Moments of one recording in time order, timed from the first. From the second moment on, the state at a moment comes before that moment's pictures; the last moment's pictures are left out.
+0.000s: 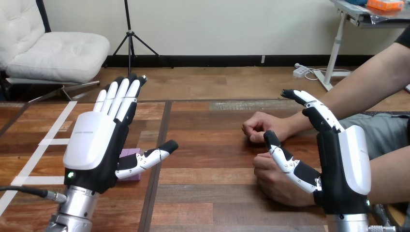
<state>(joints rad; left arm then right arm) -0.10 0.39 0.00 0.41 0.89 -0.63 0.51 0.19 -0.20 0.08 -0.04 -0.62 -0.48 -0.47</state>
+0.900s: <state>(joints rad) -0.13 0.52 -0.07 0.44 0.76 -0.56 0.26 0.19 -0.20 0.08 -0.04 -0.62 -0.47 -0.45</state>
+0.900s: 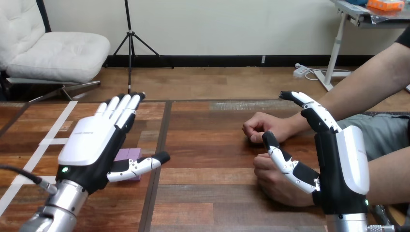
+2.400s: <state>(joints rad) -0.37 0.56 -0.24 0.90 0.72 -0.71 0.24 0.18 -0.20 0.07 -0.04 -0.62 -0.46 -0.44</state>
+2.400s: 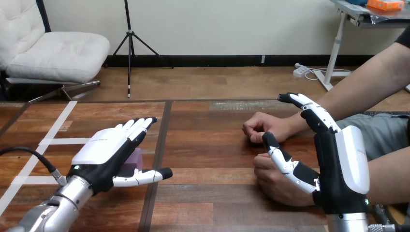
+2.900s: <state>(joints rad) -0.42 0.57 -0.34 0.99 0.84 -0.66 0.42 0.18 -0.20 0.07 -0.04 -0.62 -0.46 -0.44</state>
